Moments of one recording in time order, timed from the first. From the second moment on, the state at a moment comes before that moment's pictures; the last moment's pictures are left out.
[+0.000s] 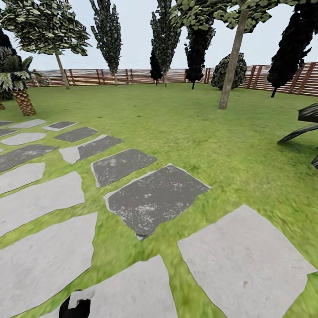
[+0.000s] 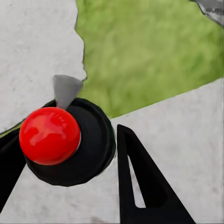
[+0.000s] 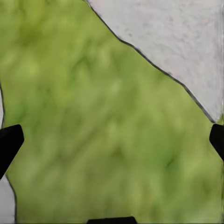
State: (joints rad) left arm -0.30 0.09 0.06 -0.34 0.02 -0.39 0.05; right arm -0.21 -0.03 -0.05 -0.06 0.00 -0.54 0.00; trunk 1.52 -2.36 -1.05
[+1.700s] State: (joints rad) left arm -0.30 0.09 0.06 -0.34 0.02 -0.39 0.04; right arm -0.21 -0.04 -0.05 -0.33 0.00 -0.55 -0.01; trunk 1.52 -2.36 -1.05
